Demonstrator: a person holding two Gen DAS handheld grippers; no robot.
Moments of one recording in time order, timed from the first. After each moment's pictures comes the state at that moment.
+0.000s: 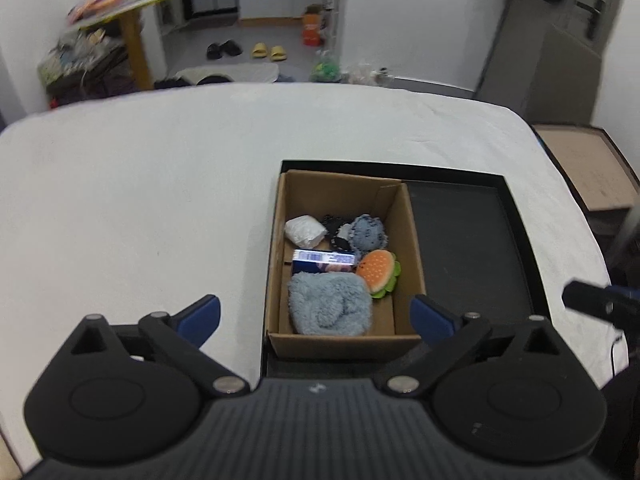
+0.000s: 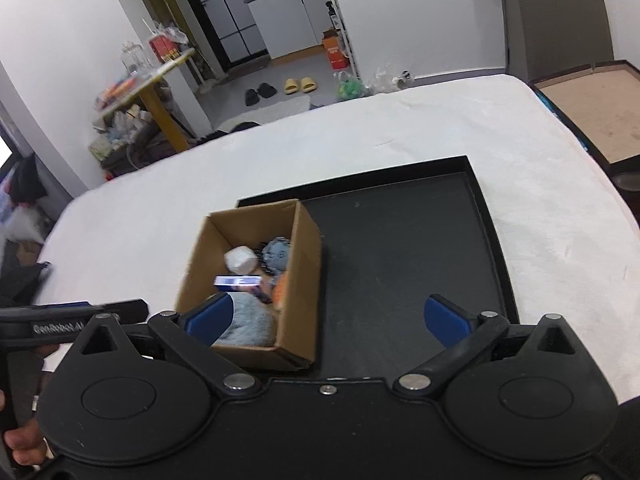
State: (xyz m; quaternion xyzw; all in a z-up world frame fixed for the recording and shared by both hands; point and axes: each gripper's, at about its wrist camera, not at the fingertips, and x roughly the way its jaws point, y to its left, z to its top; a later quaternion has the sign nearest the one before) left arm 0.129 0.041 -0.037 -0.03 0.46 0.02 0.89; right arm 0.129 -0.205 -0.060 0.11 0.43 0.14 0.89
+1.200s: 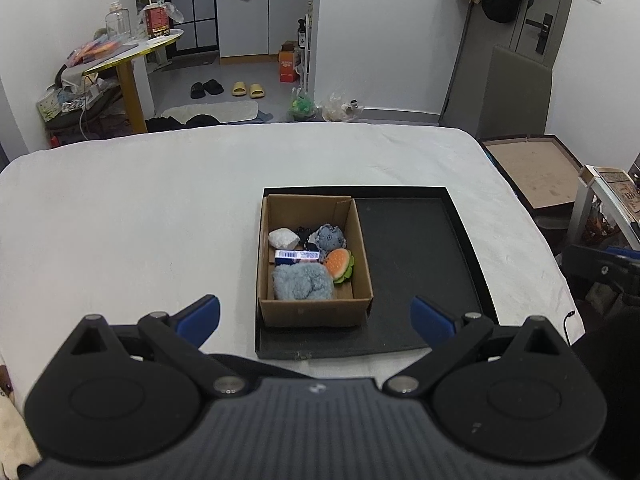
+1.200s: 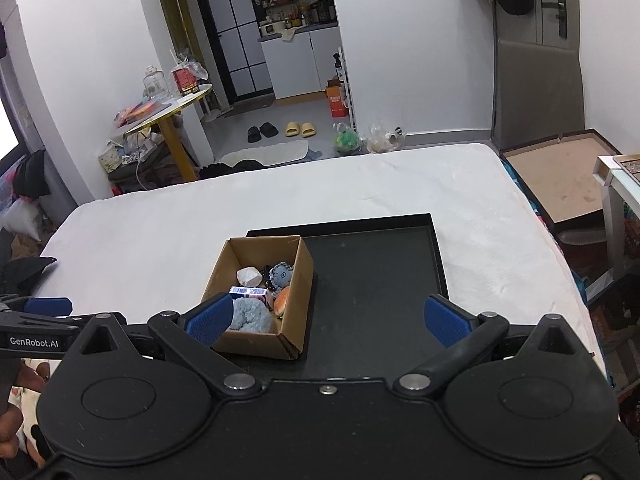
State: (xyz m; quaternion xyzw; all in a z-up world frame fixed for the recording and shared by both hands) left arm 0.024 0.022 0.040 -0.02 0.41 0.00 0.91; right arm 0.043 -0.226 0.025 0.06 0.36 0.12 0.92
